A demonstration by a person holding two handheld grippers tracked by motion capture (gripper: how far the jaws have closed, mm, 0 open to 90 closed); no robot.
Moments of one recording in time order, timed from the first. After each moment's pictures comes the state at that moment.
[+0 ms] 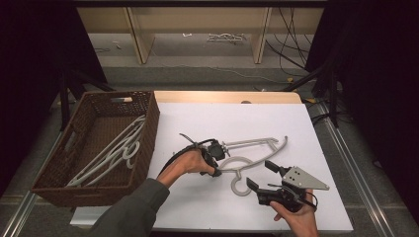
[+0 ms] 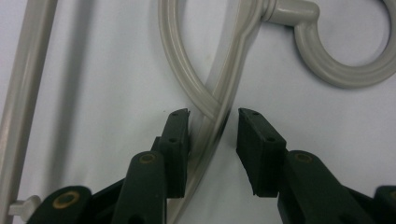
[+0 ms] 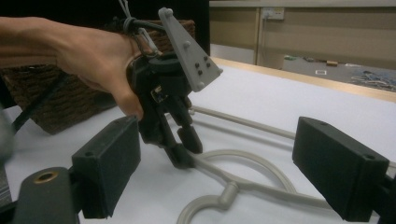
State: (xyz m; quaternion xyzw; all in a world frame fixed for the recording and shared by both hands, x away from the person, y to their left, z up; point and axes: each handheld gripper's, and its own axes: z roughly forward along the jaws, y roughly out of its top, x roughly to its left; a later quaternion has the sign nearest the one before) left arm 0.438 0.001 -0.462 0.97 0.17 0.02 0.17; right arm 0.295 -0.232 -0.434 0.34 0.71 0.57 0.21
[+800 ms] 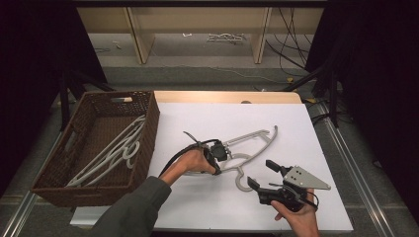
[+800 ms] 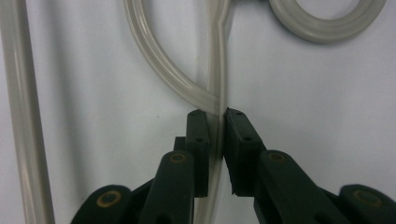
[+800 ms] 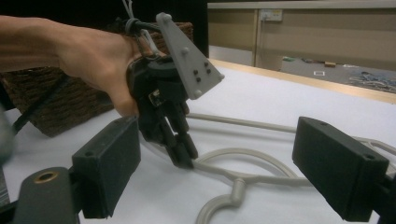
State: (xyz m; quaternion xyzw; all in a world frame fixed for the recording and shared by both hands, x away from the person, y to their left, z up) left arm 0.439 -0.006 -0.460 0.98 0.12 0.02 0.16; right arm 0.295 -0.234 -0.433 0.35 0.71 0.58 0.21
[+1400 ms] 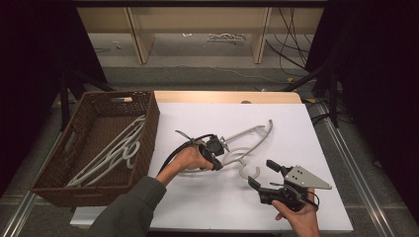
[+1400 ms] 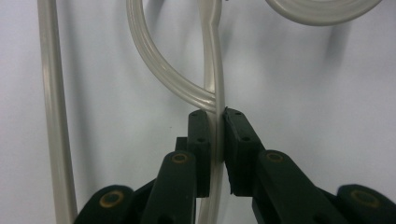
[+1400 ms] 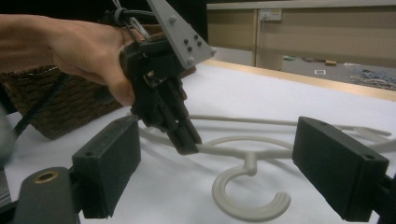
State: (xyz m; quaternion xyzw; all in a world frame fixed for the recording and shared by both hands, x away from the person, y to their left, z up) left arm 0.443 0.007 -0.444 0.96 0.16 0.02 0.23; right arm 0.296 -0.236 -0.433 0.35 0.71 0.58 0.21
